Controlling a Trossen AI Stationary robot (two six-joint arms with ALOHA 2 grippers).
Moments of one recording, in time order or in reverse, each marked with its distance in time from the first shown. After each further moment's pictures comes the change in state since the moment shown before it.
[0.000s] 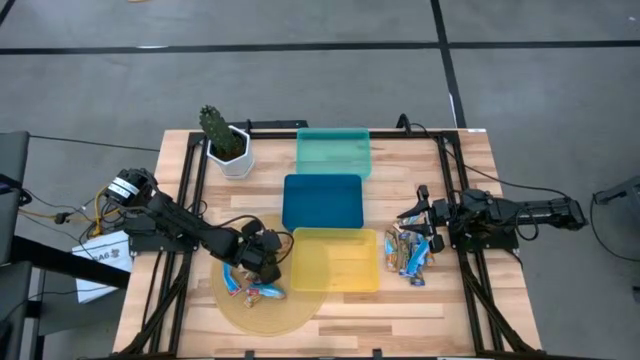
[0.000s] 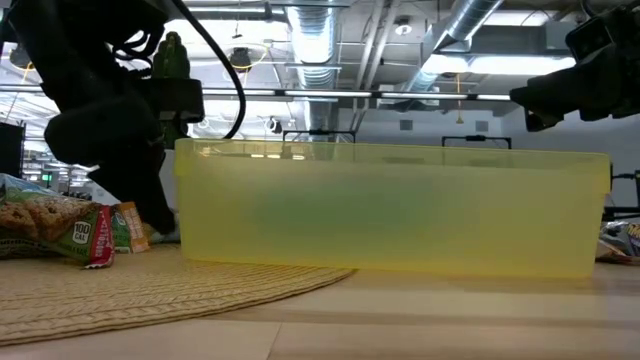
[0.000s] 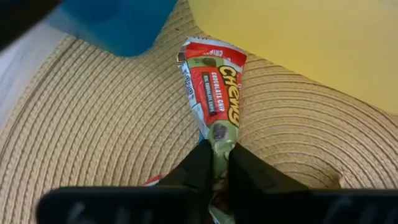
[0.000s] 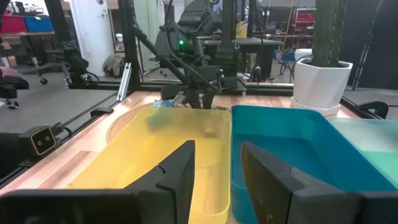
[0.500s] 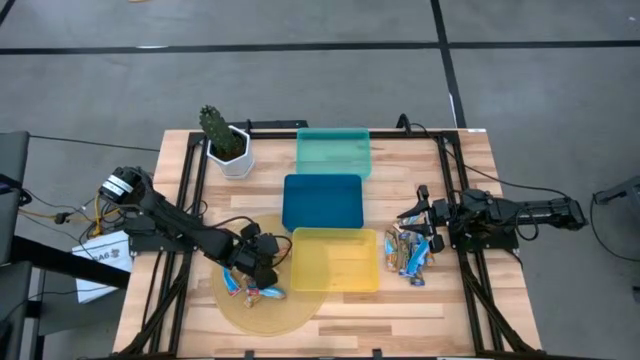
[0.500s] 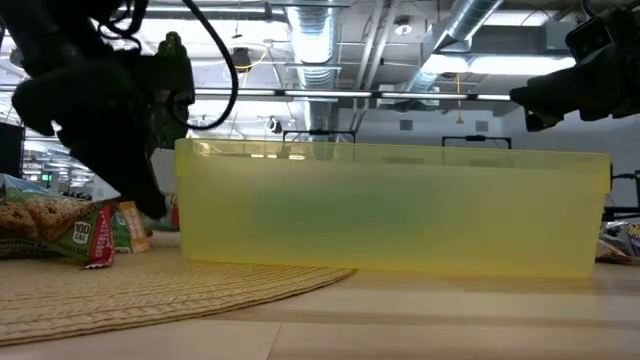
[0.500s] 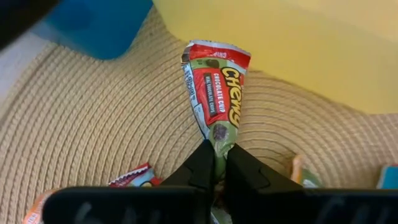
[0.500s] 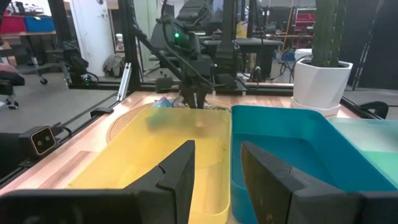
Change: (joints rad) left arm -0.045 -0.059 0.000 -0.003 0.001 0.003; right arm 0.000 0.000 0.000 0.000 0.000 0.000
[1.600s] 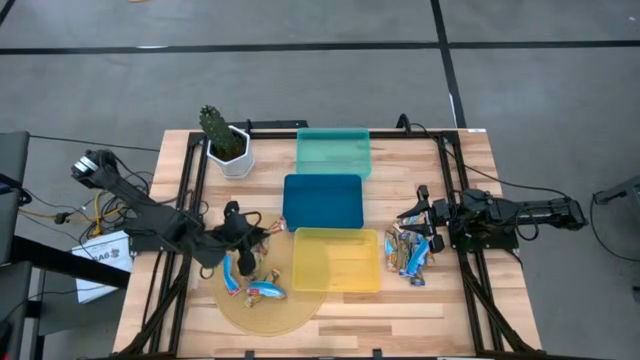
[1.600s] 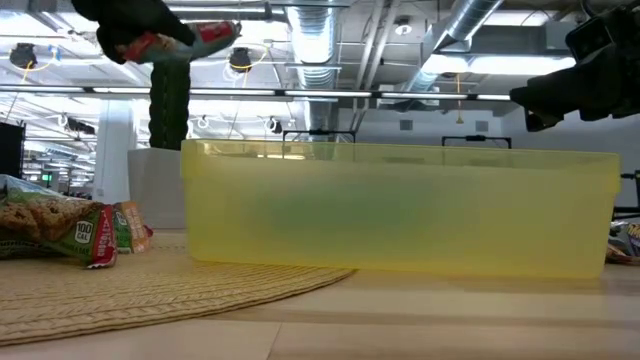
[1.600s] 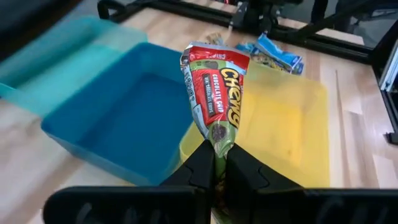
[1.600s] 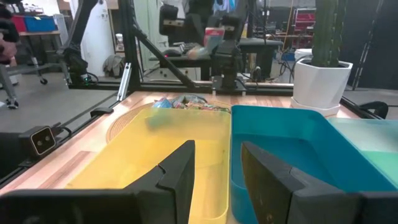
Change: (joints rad) left arm -0.107 -0.486 0.000 -0.003 -0.373 0.152; right arm 0.000 0.000 0.000 0.000 0.000 0.000
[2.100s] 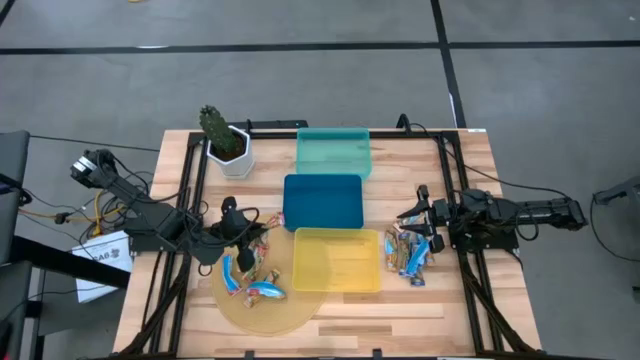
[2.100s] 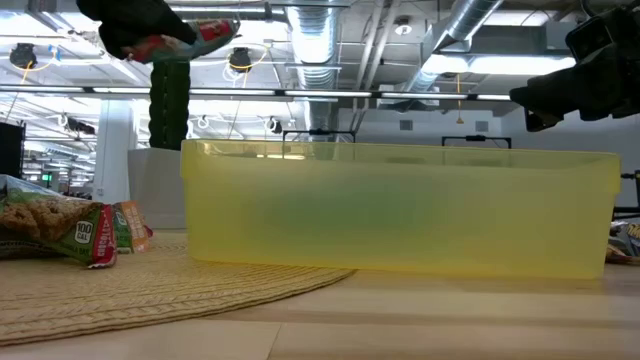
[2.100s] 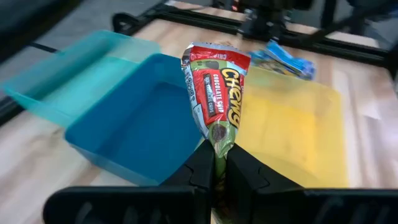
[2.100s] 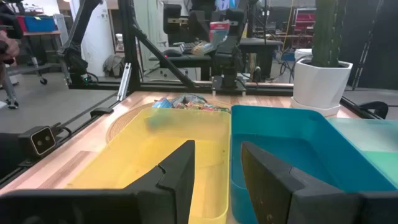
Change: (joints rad) left arm 0.023 -0.022 0.000 -0.018 -0.046 0.040; right arm 0.000 0.000 0.000 0.000 0.000 0.000
